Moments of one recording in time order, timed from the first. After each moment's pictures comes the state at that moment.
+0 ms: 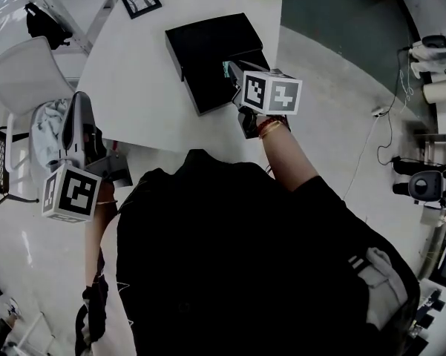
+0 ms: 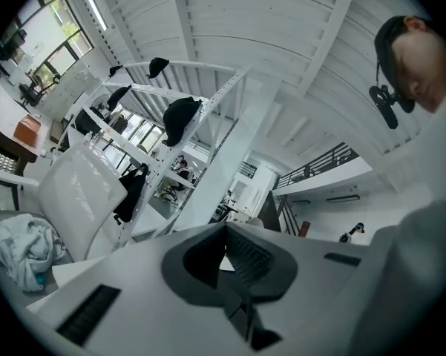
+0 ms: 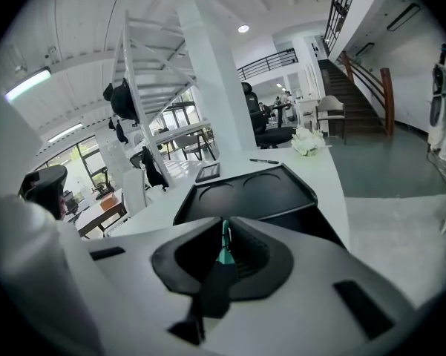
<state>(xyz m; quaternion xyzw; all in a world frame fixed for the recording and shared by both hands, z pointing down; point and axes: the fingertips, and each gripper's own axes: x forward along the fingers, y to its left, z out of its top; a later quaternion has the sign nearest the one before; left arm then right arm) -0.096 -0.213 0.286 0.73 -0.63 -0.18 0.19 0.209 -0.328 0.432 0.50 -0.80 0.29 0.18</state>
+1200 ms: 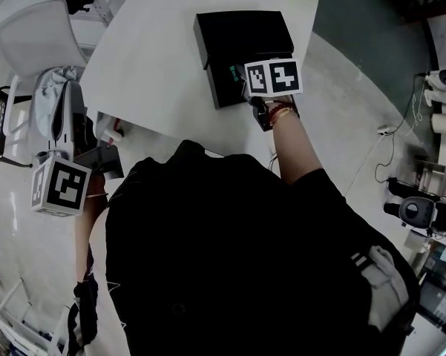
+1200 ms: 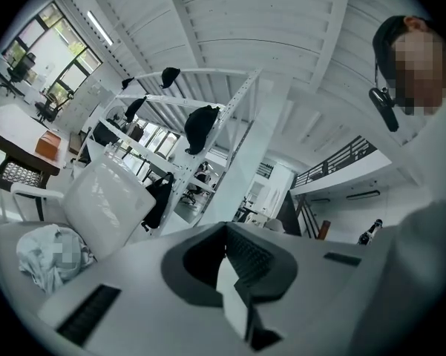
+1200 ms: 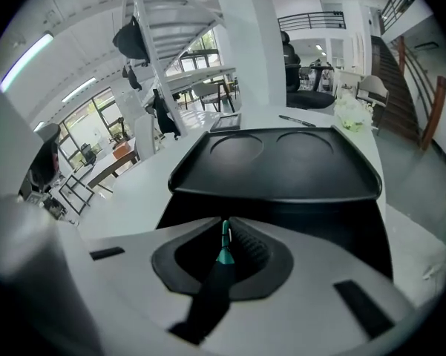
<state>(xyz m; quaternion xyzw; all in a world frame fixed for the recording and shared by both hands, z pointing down) -0.147 -0.195 0.302 0.68 -0.68 -0.17 0.19 0.169 -0.331 0.504 0.38 -0.79 0.29 0.37</state>
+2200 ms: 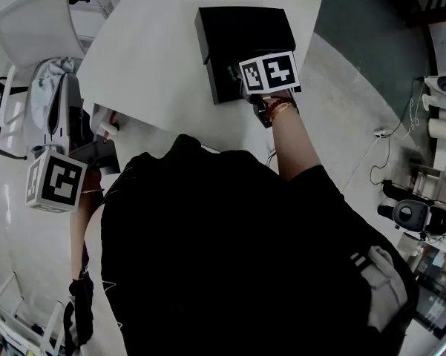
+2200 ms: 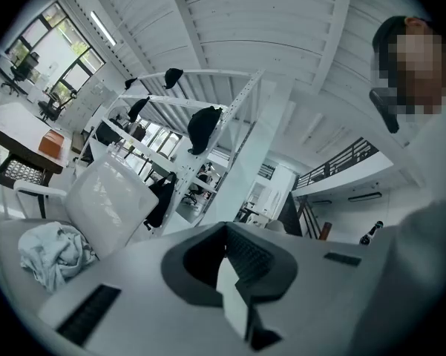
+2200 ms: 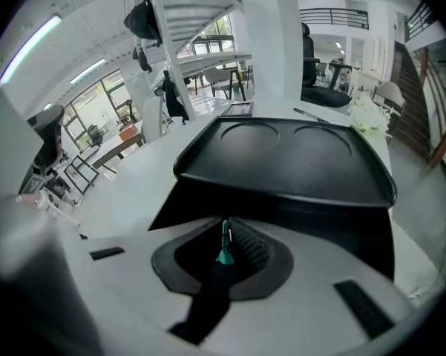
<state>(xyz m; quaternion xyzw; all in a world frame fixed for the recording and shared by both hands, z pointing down) -0.151 -0.189 0.305 0.68 -0.69 -0.17 0.19 0.163 -0.322 0.515 0.34 -0.79 0.27 0.42</state>
